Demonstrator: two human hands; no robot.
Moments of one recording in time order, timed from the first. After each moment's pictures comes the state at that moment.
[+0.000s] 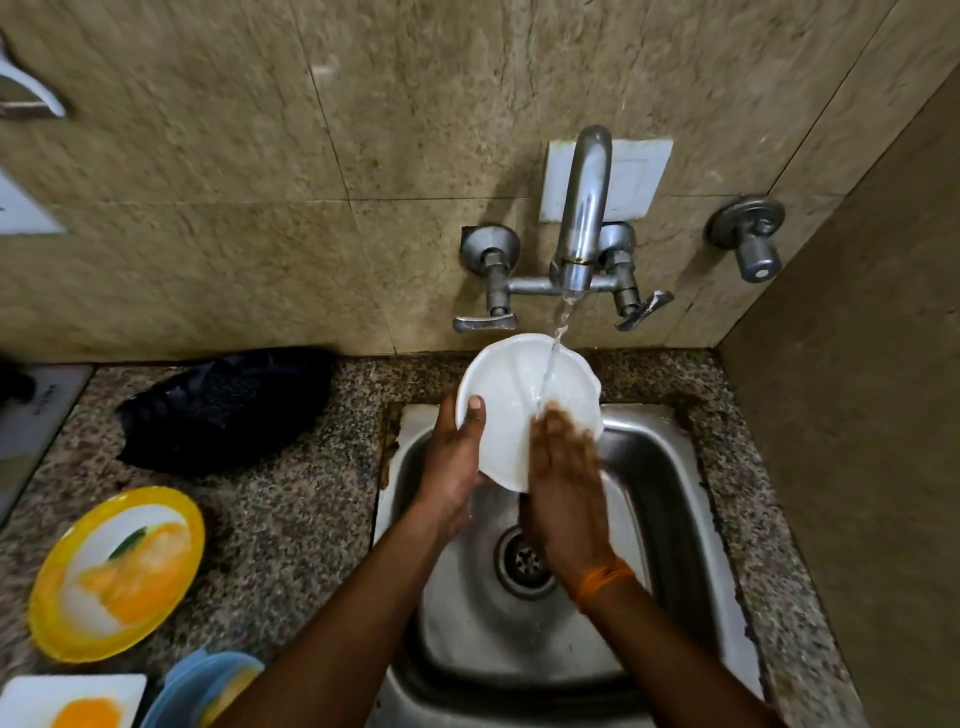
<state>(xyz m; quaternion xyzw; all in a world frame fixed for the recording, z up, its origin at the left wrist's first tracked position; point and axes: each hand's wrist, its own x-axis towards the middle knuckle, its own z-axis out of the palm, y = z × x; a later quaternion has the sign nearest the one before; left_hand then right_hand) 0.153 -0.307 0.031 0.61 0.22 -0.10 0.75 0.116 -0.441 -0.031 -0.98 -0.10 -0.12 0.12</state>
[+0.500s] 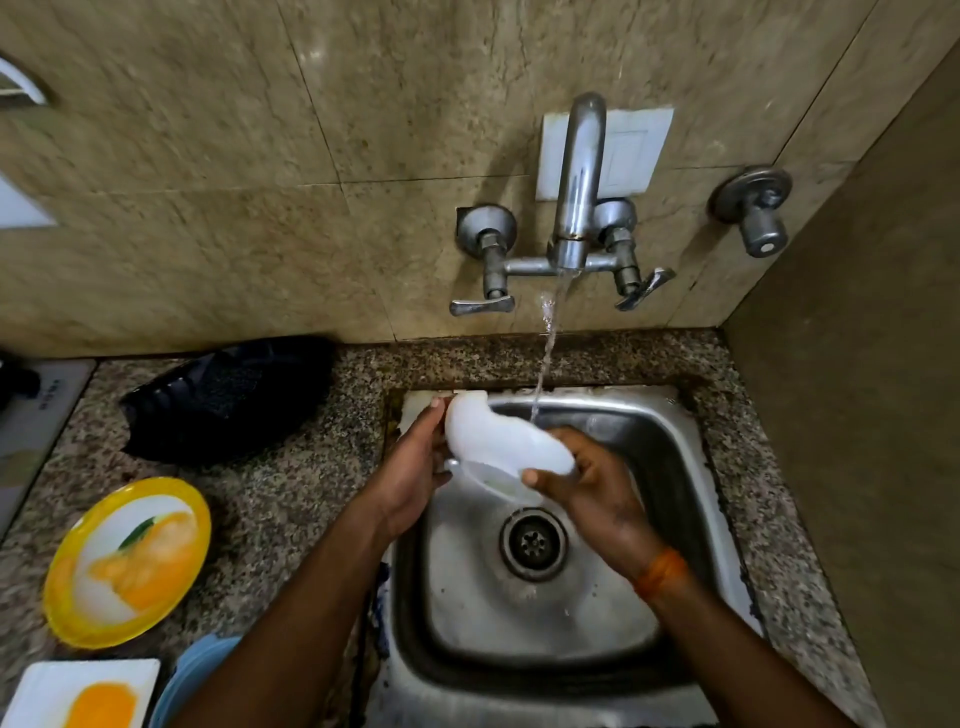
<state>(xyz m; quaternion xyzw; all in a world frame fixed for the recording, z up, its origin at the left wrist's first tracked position) 0.148 -0.250 -0.006 0.59 0.21 -0.25 0.74 0.105 -0.471 0.012 -0.73 0.03 0.09 0.68</state>
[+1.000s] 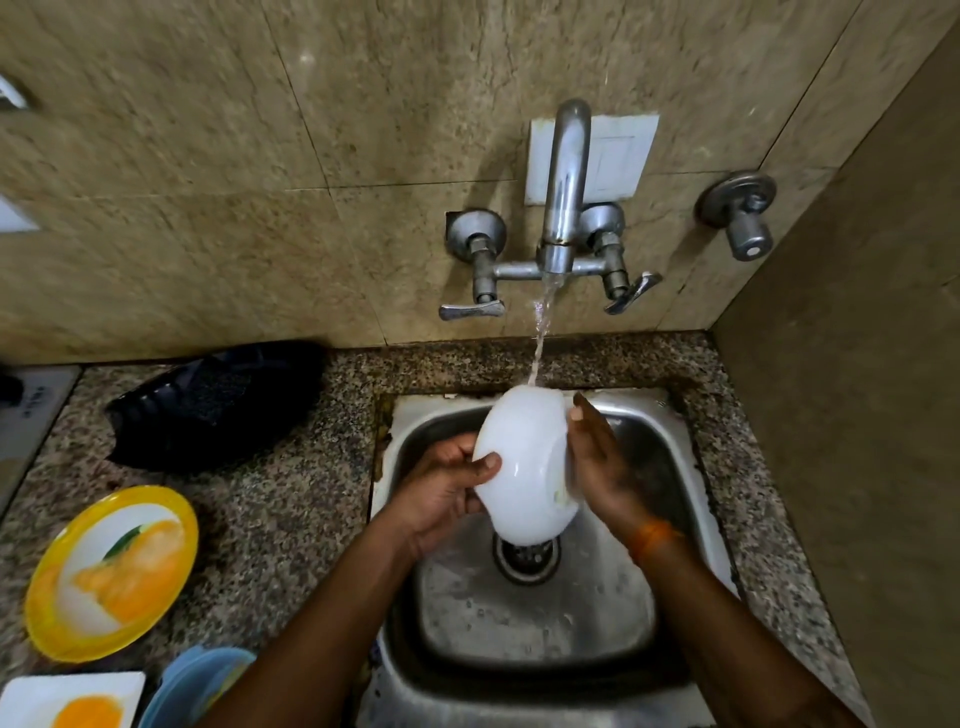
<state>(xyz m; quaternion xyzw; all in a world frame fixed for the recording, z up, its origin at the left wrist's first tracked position) 0.127 -0.279 0.007 0.53 0.10 -0.27 0.80 0.135 -0.489 -0.002 -0.75 0.15 0.09 0.63</state>
